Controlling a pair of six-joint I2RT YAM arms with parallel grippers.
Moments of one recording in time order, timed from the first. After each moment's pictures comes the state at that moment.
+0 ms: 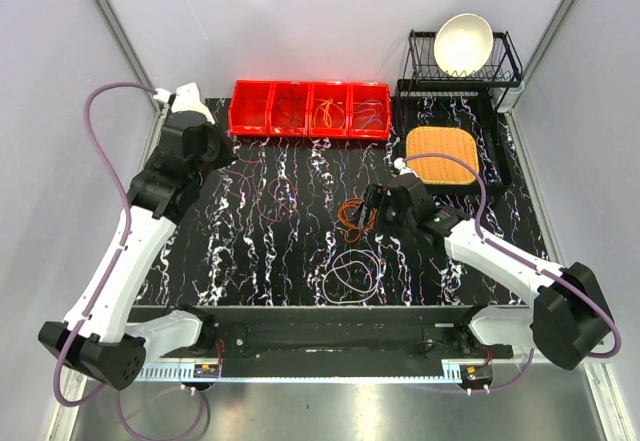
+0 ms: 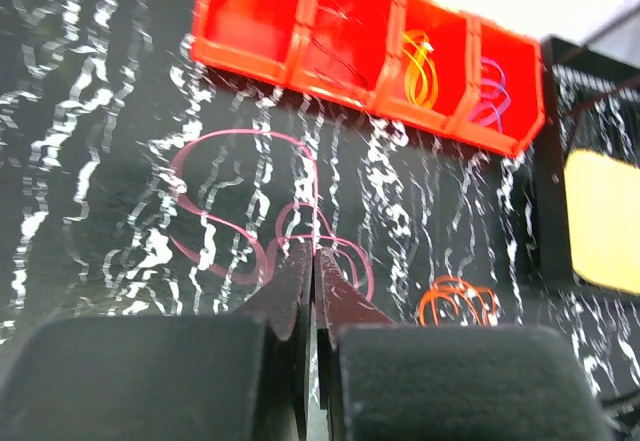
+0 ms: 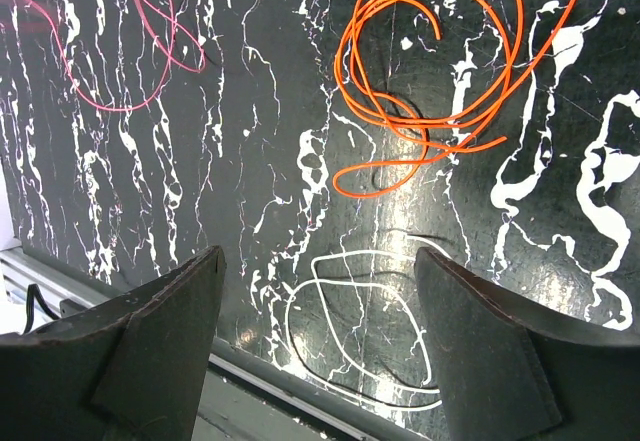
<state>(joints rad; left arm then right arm) -0.35 1.12 1.34 -0.63 -0.27 -0.47 0.64 1.25 0.79 -0.26 -0.03 0.78</state>
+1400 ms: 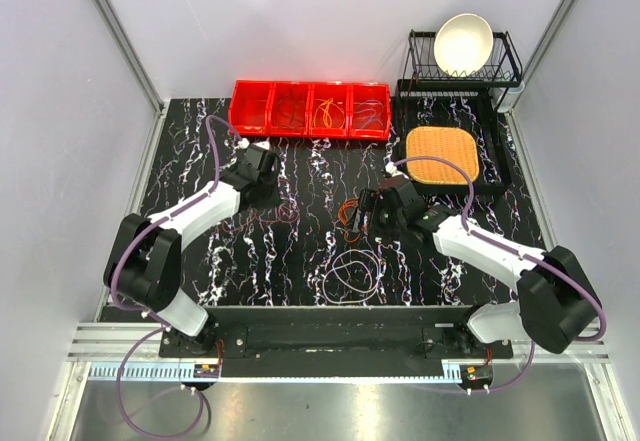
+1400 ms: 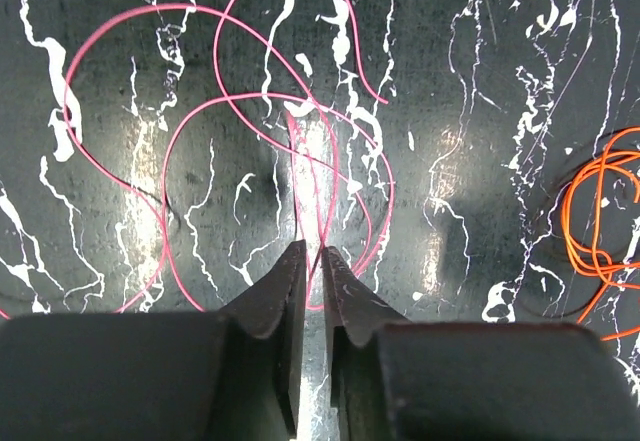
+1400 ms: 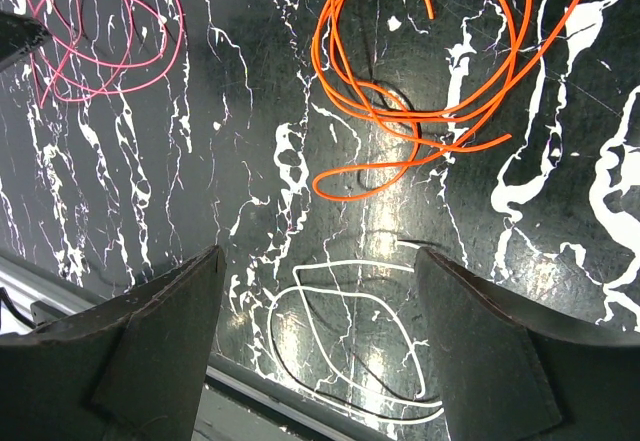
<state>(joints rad) -0.43 1.57 1.02 -0.40 -0.10 -0.53 0.65 1.34 0.79 -0.23 -0.04 0.78</state>
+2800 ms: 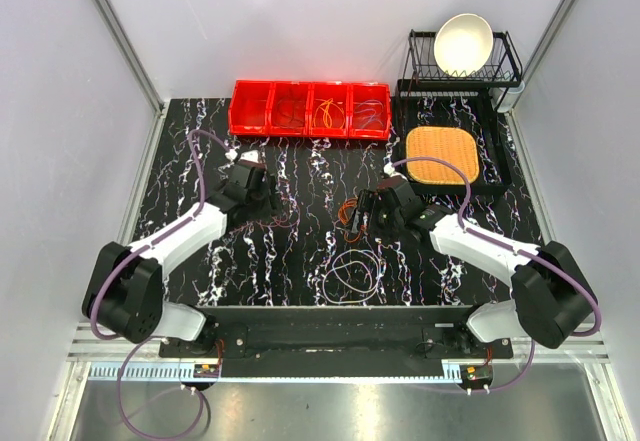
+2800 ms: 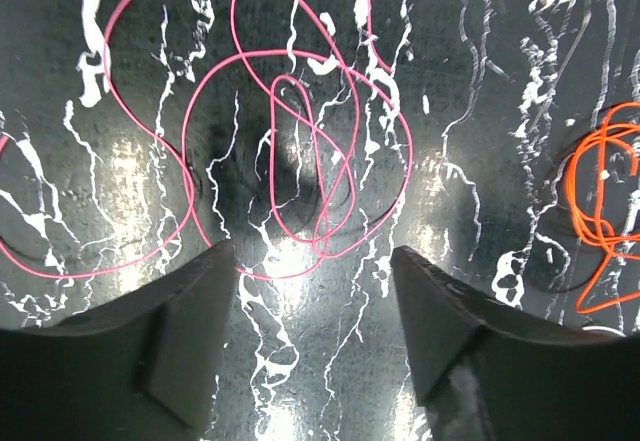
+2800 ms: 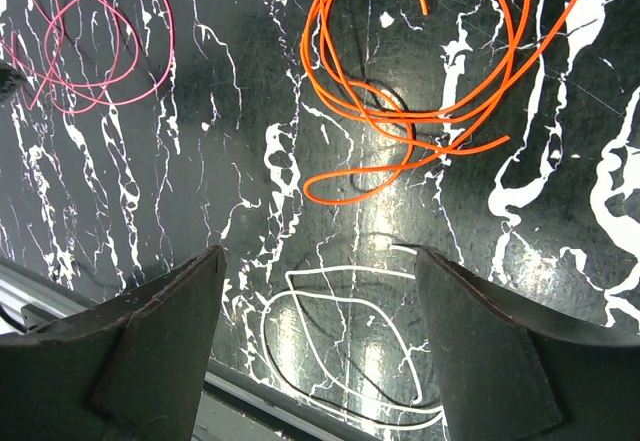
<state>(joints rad) -0.44 1.39 0.84 -0.33 -0.12 -0.56 0.65 1.38 0.79 -0.22 -0.04 0.78</state>
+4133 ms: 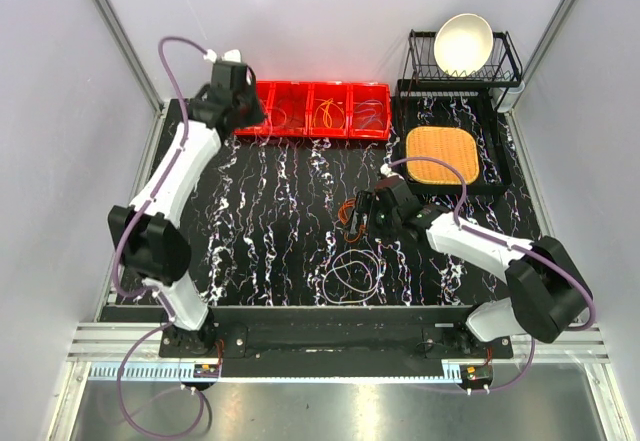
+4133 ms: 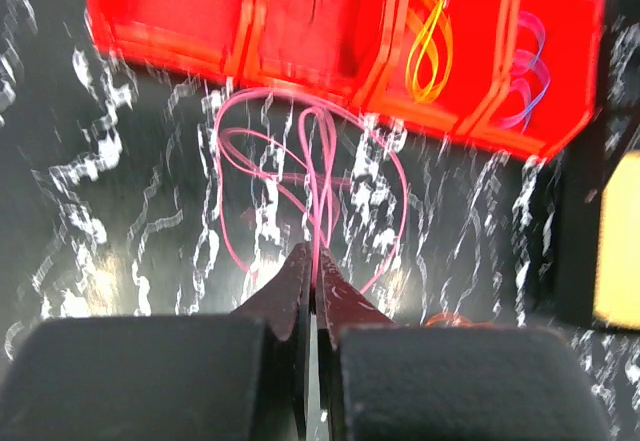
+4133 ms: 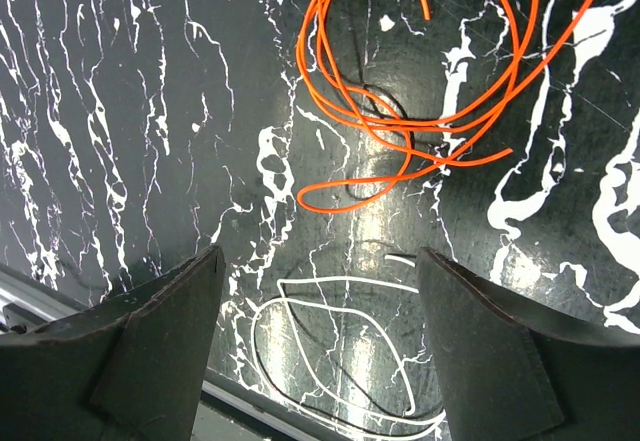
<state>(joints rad) -0.29 1.71 1.71 -0.64 -0.11 -0.49 0.65 1.41 0.79 -0.20 -0.04 0.75</state>
